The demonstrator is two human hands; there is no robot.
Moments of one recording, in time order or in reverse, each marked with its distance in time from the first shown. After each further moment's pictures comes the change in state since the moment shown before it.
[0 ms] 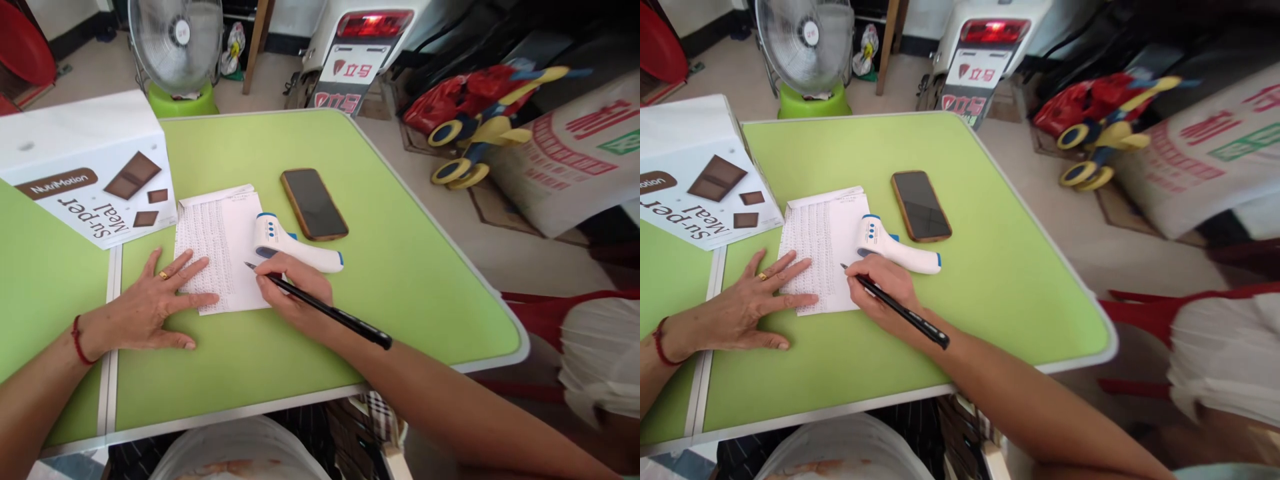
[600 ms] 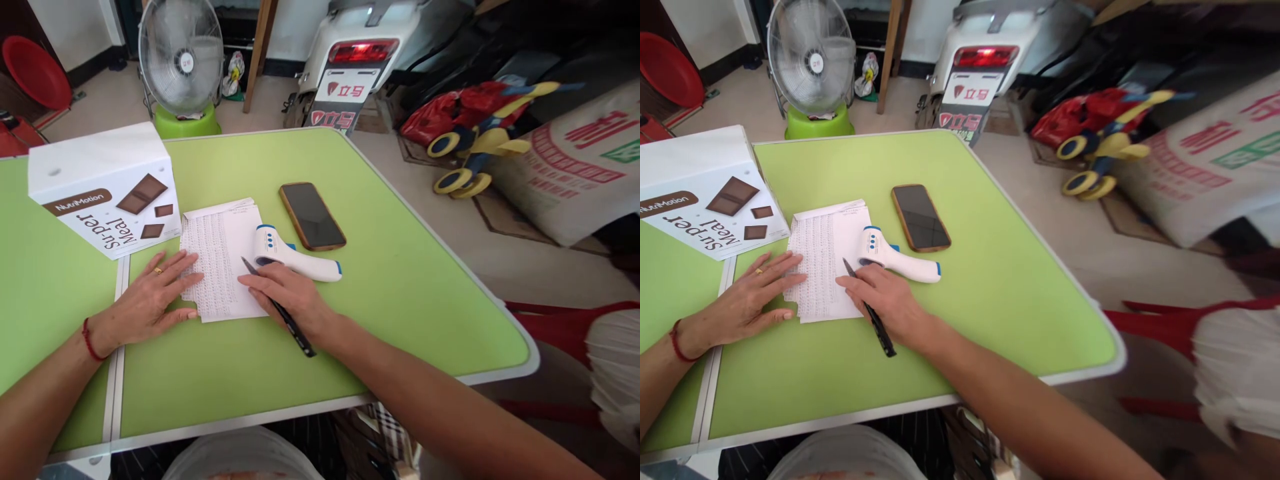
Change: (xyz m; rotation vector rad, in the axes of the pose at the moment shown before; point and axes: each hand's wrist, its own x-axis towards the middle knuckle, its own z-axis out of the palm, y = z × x) left_hand -0.002 -0.007 -0.005 0.073 0.205 -0.077; right_hand -0.005 0.021 -0.001 -0.295 -0.207 -0.295
